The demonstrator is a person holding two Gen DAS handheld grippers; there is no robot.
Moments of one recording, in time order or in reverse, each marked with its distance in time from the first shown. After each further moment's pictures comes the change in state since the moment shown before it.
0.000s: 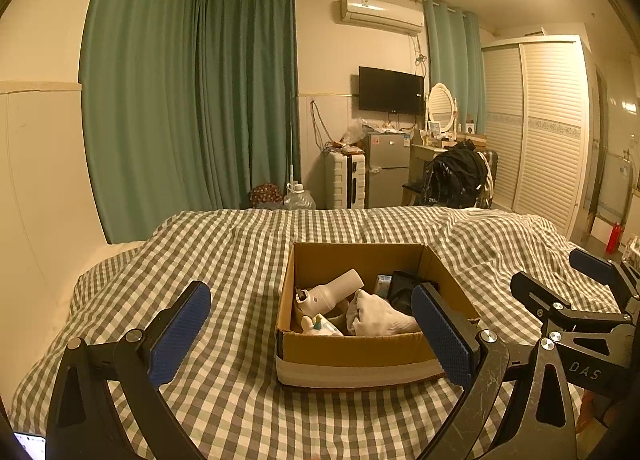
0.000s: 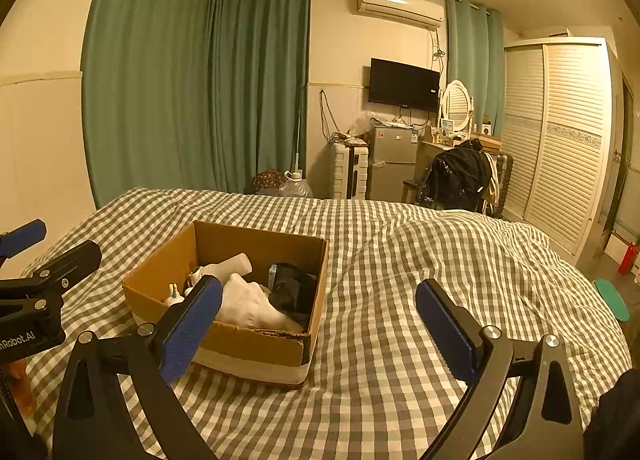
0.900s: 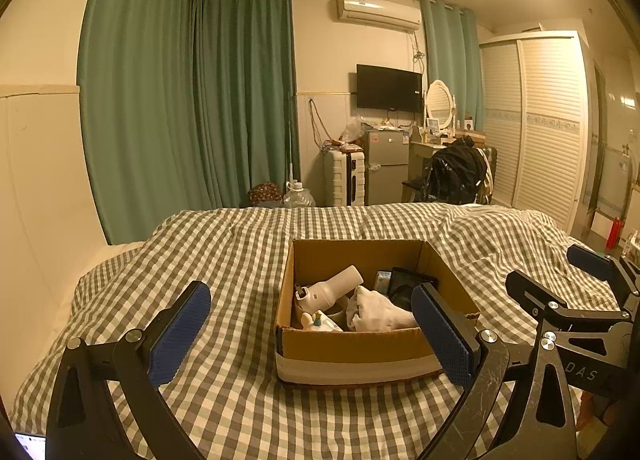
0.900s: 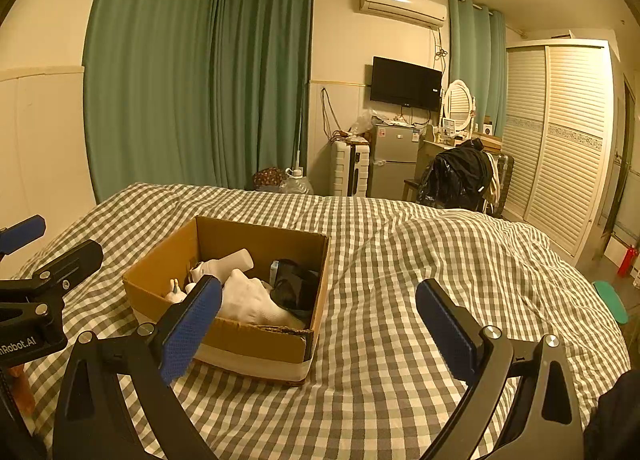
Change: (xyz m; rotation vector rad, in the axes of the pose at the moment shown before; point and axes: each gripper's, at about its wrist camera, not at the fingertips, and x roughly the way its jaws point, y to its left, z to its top) left arm -0.001 -0.001 -0.002 0.011 0.001 -0.001; right arm 0.000 0.002 -0.002 -0.012 0.008 0.000
